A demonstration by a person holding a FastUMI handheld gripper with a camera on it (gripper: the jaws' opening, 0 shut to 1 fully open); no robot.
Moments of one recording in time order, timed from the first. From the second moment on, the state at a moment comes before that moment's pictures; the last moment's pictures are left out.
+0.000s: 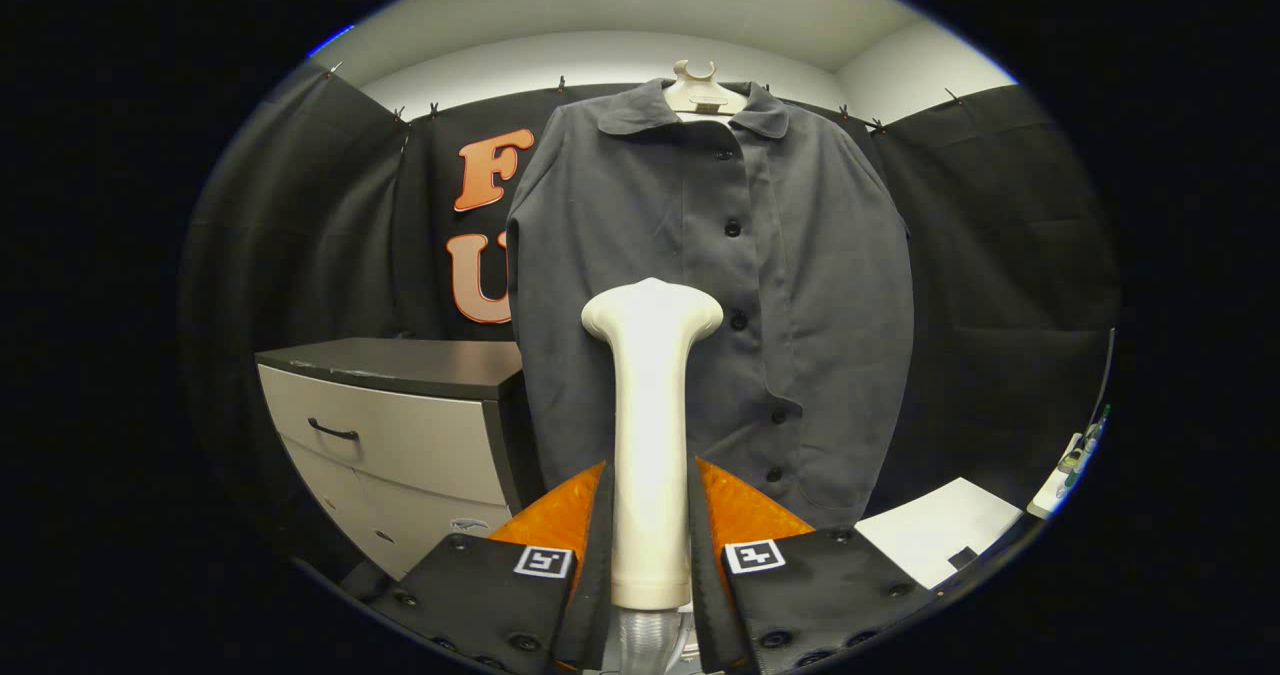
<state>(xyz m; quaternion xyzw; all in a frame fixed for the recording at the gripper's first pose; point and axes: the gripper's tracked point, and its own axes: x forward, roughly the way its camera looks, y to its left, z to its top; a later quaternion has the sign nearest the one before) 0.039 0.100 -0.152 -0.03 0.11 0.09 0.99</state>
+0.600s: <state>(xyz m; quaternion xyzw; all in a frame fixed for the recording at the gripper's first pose) 0.028 0.094 -0.208 -0.04 0.17 0.09 0.98</state>
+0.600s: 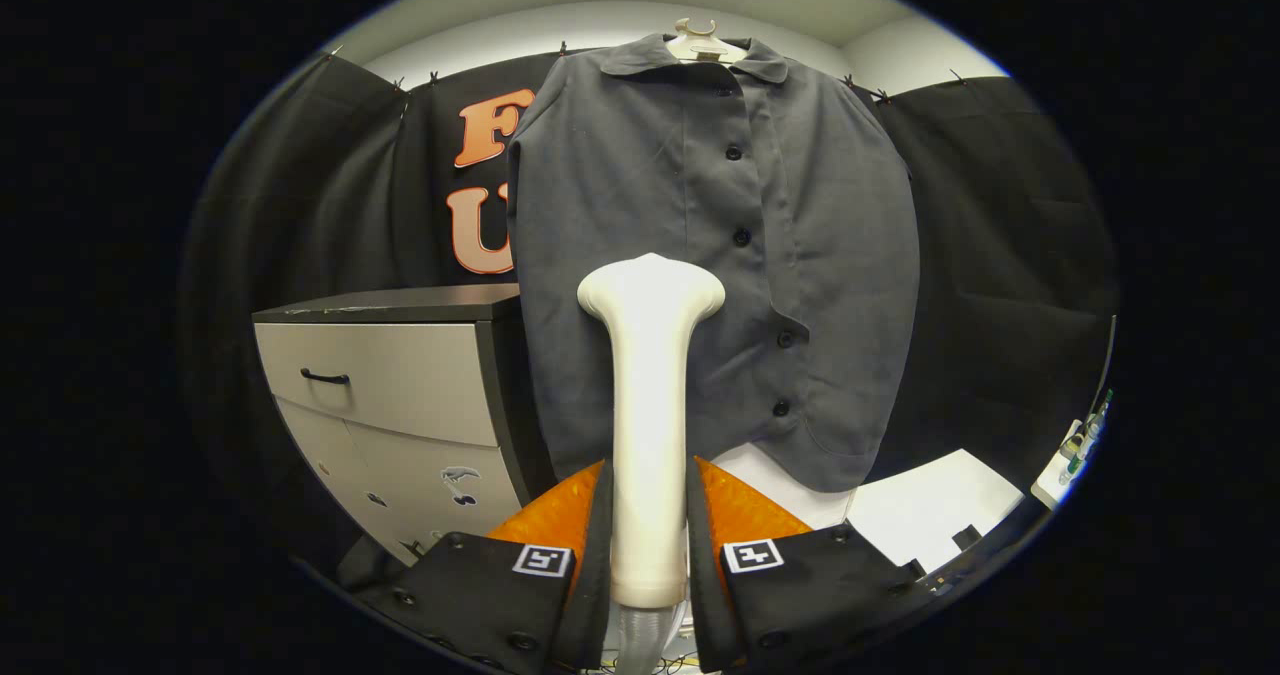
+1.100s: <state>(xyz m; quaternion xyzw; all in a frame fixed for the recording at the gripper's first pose) 0.005 0.092 -0.188 -0.04 0.14 0.10 0.98</state>
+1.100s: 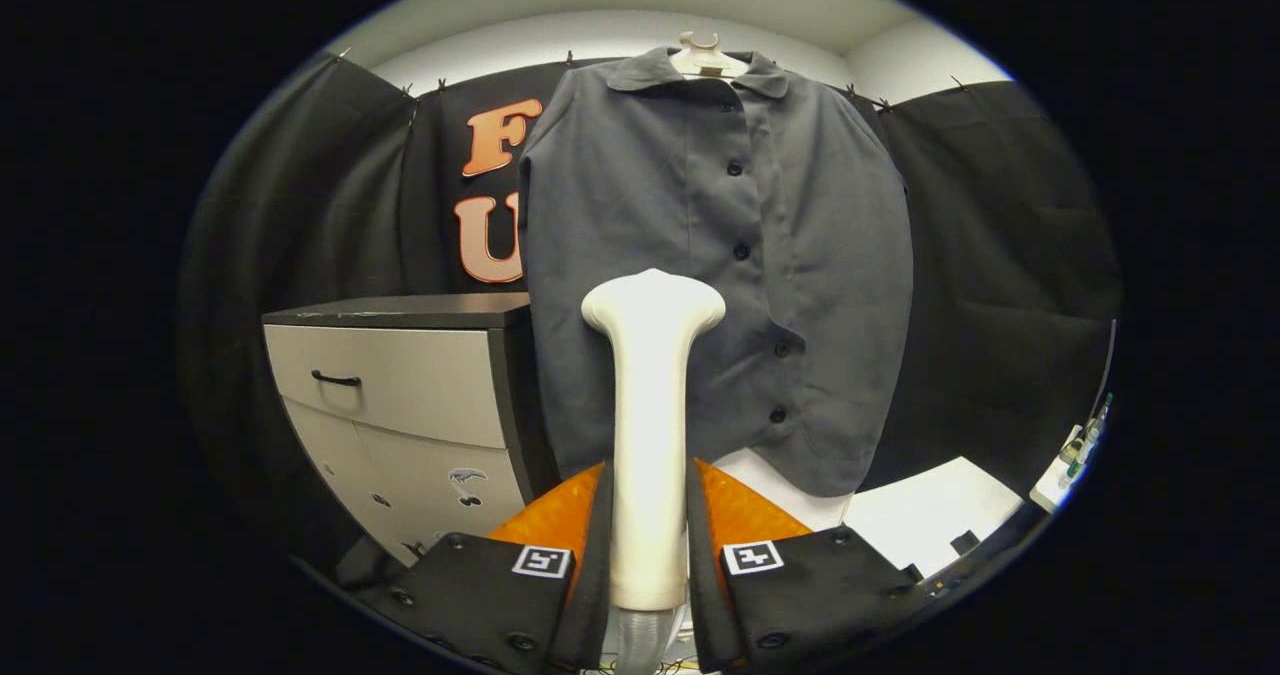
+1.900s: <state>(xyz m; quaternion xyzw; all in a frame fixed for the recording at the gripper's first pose) 0.045 0.009 -0.025 -0.01 0.02 0.02 1.00</state>
